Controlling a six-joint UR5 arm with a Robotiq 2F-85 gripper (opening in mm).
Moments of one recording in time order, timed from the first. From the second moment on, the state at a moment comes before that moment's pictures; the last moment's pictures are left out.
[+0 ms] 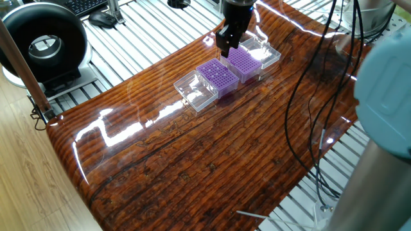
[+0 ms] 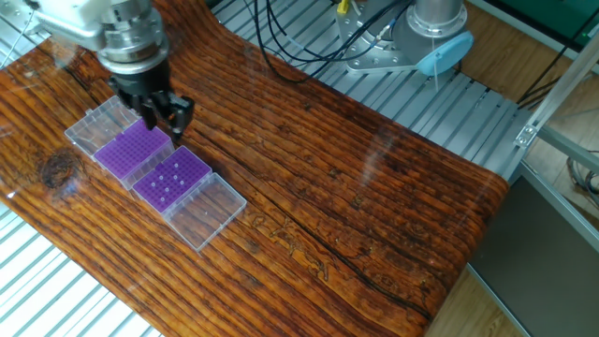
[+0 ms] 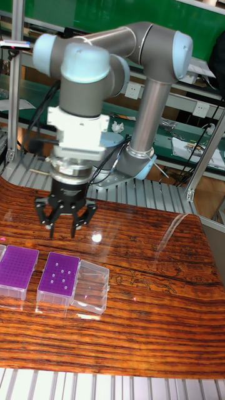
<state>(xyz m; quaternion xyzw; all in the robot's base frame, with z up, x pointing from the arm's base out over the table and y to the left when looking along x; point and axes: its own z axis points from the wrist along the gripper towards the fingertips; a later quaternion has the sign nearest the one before) 0.586 -0.104 0.136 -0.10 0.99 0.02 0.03</state>
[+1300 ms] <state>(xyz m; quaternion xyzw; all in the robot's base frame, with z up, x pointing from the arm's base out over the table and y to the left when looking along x) 0.589 -0.134 0.121 -0.02 1.00 -0.02 0.03</state>
